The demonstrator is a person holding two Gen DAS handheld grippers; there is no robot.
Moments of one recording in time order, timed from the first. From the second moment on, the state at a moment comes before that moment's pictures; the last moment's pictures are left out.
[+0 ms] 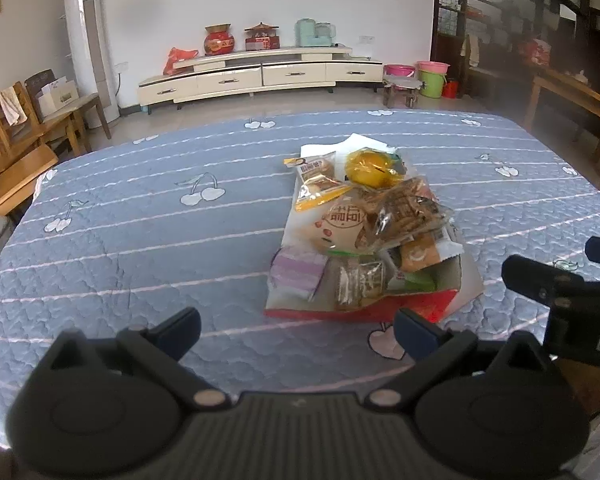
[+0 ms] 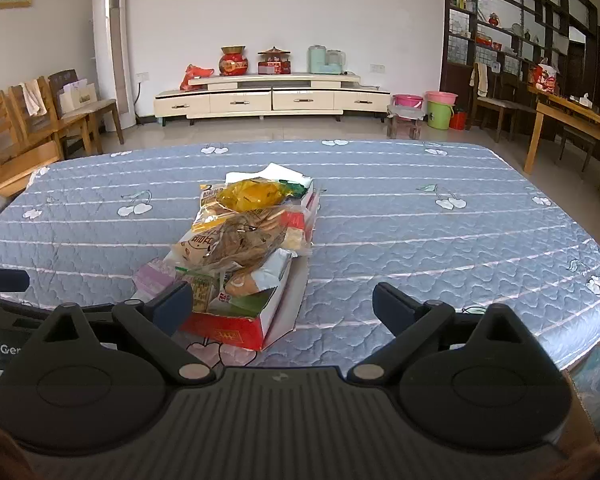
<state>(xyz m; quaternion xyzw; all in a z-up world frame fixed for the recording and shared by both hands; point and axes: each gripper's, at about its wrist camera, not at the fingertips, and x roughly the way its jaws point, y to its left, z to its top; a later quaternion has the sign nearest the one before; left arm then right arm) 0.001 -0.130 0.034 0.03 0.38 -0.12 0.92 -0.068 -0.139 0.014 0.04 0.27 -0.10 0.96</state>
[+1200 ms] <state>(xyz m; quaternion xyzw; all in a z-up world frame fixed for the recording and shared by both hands) 0.004 -0.127 0.032 0.04 0.39 -0.12 0.91 -0.072 -0.138 0.016 0.03 0.27 -0.09 0.96</state>
